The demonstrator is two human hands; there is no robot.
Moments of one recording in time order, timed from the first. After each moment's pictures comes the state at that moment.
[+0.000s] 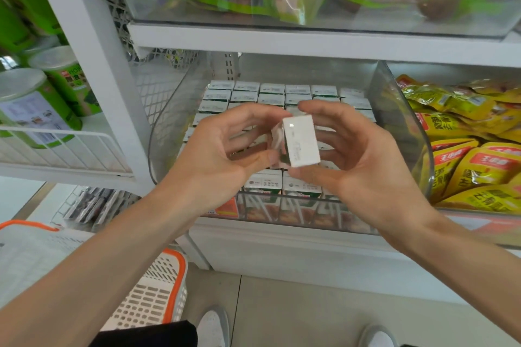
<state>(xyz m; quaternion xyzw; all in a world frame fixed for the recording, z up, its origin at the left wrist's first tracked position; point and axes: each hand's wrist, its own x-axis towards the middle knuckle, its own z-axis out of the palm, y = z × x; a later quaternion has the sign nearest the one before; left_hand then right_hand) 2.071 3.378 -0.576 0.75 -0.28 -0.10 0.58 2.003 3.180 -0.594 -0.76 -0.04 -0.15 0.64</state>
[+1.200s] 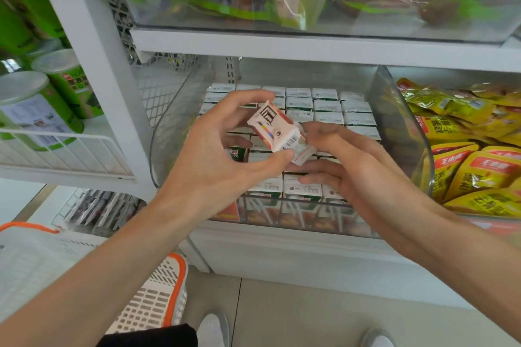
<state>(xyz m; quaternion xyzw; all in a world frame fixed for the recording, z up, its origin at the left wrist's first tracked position) 2.070 3.377 -0.573 0.77 -0.29 0.00 0.56 2.007 3.183 -0.581 -0.67 0.13 -0.02 0.73</state>
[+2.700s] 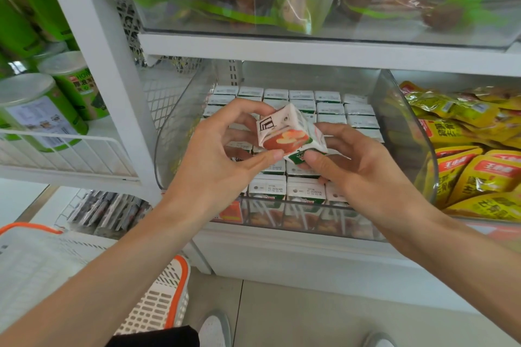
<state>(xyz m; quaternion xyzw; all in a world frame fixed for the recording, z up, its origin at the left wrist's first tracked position) 2.072 3.377 -0.576 0.79 -0.23 -0.01 0.57 2.007 3.178 -0.597 -0.75 0.08 -0.07 0.66</state>
